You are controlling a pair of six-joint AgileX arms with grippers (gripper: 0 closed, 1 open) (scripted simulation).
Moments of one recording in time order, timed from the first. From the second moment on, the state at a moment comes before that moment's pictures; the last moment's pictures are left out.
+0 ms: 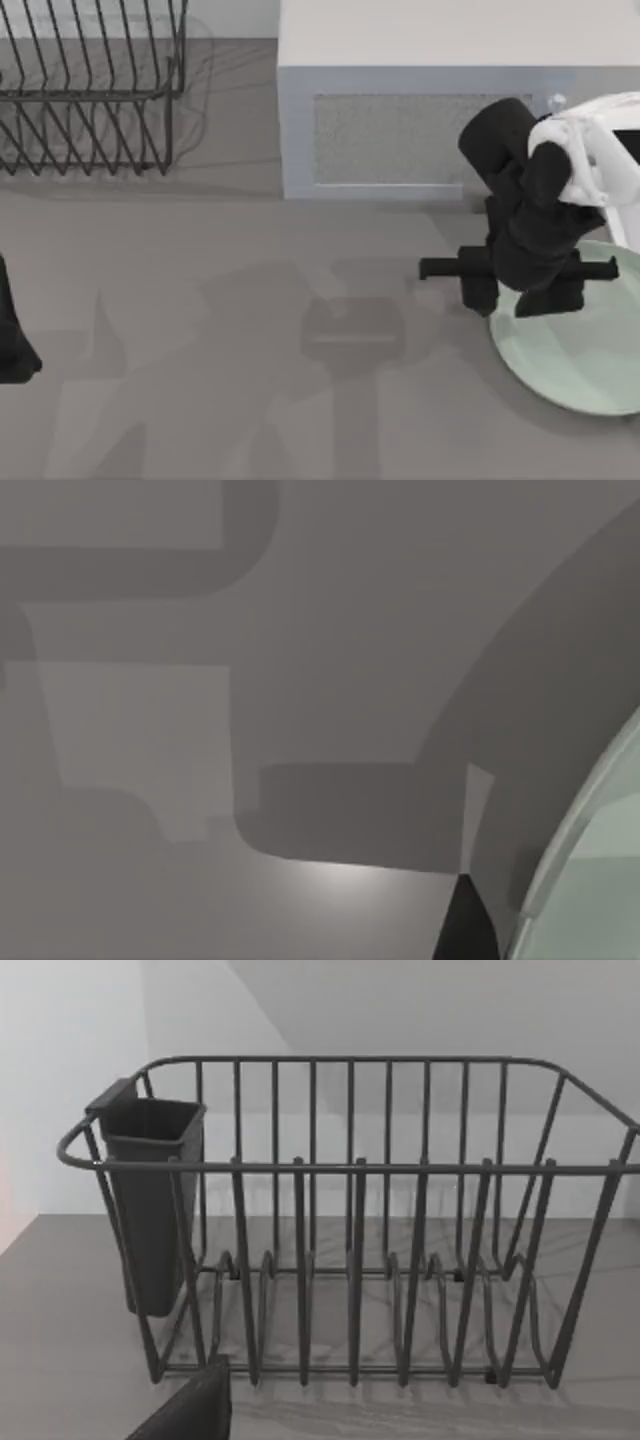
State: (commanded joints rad) left arm 0.00 0.00 0.00 0.00 0.00 0.00; right arm 0.46 1.96 1.21 -0.72 0.01 0.49
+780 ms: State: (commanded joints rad) left arm 0.00 0.00 0.00 0.00 0.00 0.00; right arm 0.57 2.02 1.87 -1.46 0.07 0.41
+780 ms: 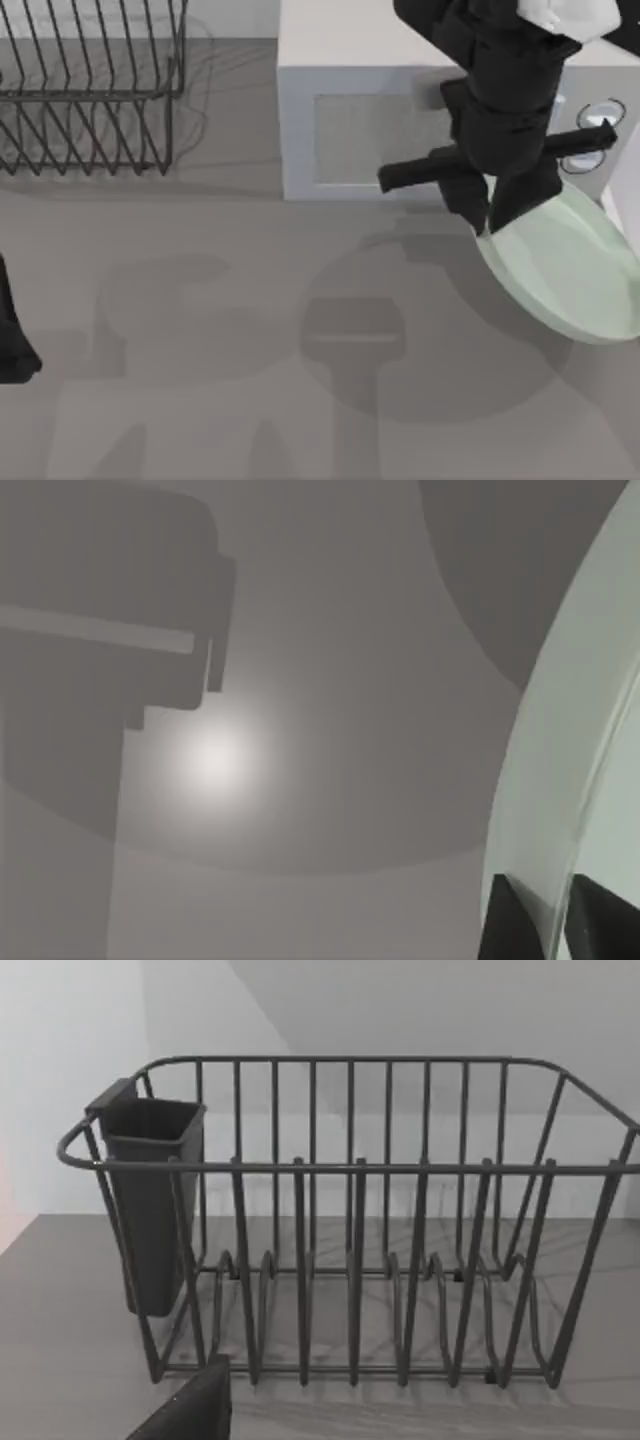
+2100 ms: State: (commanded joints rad) left arm 0.00 0.00 0.00 0.00 0.00 0.00; right arm 0.24 2.15 2.66 -1.78 0.07 0.30
